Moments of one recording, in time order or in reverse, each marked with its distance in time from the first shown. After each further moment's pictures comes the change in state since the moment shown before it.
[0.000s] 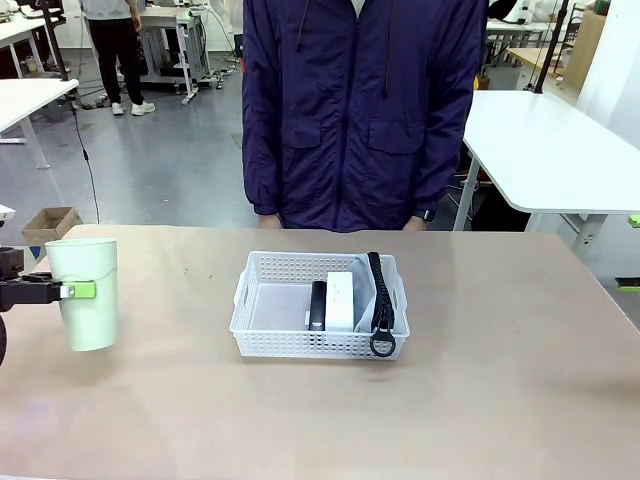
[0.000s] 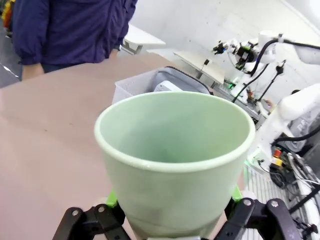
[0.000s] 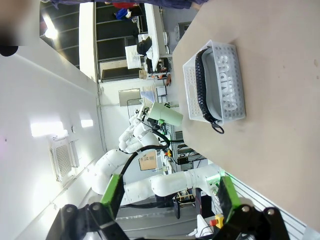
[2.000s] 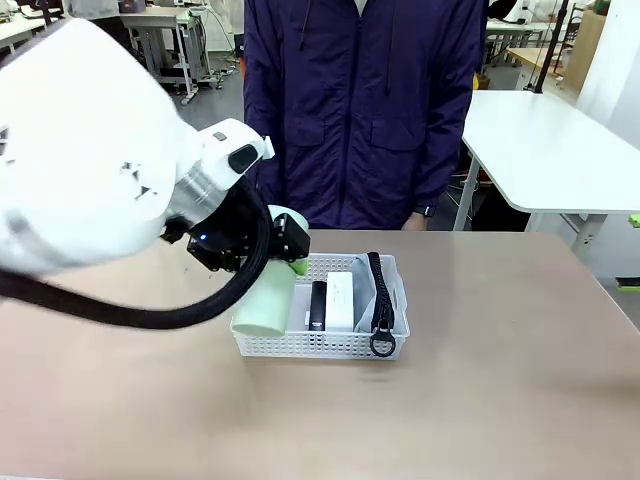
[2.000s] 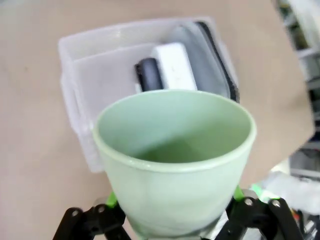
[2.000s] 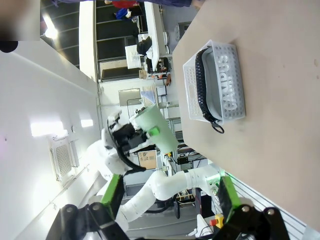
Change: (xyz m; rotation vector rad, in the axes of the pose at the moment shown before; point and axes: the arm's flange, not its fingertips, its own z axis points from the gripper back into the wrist) left arm 0.146 -0.225 -0.304 0.749 0.481 0.441; right arm 0.000 0.000 0.000 -0.001 0.001 0.001
